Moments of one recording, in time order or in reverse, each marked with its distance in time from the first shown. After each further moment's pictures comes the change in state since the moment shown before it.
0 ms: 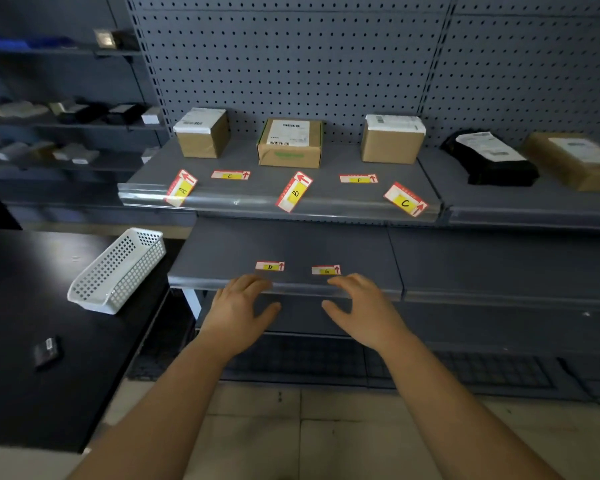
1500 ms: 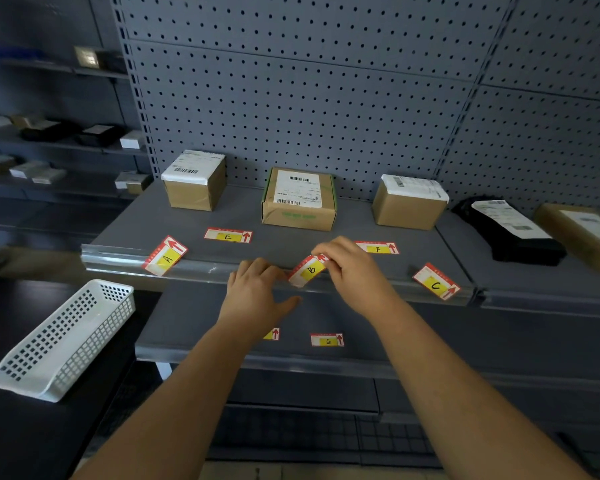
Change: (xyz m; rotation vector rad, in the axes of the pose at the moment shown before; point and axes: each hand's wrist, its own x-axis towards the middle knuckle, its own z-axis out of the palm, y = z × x) left_hand 0.184 -0.023 -0.015 0.026 0.134 0.003; right_hand 0.204 -0.050 -0.049 -0.140 0.144 -0.237
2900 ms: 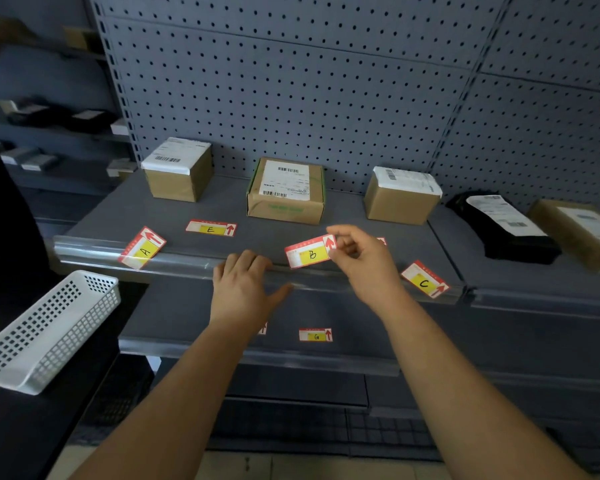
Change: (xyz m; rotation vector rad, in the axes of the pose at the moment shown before) left_hand 0.005 0.012 0.022 0.069 0.218 -0.009; right_hand -0.008 0.017 -0.023 0.520 0.163 0.294
